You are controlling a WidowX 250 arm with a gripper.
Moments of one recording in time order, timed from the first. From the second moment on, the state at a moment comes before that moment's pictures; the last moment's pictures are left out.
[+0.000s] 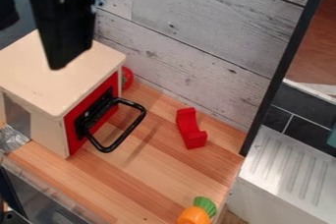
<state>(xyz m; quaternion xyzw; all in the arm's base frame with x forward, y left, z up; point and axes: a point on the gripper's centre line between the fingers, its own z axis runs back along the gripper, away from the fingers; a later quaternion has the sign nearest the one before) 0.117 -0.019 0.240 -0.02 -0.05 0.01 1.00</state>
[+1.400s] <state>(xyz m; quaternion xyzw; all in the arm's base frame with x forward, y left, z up) 0.191 -0.013 0.069 0.09 -0.07 -0.13 0.99</state>
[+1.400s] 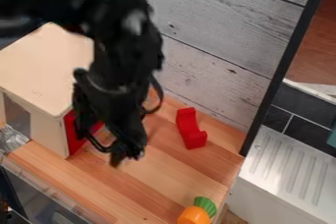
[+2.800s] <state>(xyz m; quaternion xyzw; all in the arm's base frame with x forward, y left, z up) 0.287 0.009 -0.016 0.15 -0.05 -0.07 0.98</state>
